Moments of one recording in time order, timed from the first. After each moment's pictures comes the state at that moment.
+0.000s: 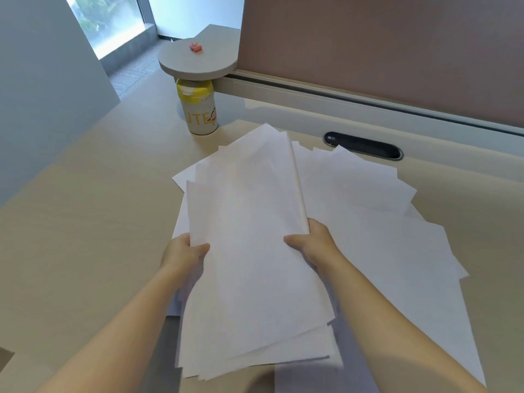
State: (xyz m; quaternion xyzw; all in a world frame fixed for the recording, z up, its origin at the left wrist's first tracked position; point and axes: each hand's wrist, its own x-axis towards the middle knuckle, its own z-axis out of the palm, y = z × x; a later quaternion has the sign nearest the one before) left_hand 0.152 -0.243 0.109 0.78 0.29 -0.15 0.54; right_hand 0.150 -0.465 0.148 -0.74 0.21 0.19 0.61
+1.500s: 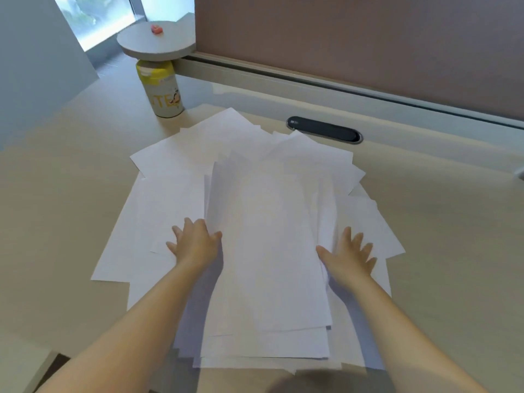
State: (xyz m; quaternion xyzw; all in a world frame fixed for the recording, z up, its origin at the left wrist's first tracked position) left_hand 0.117 -0.369 0.113 0.93 0.22 -0.16 0.24; right_hand 0.083 -0.607 0.113 -0.90 0.26 0.23 0.25
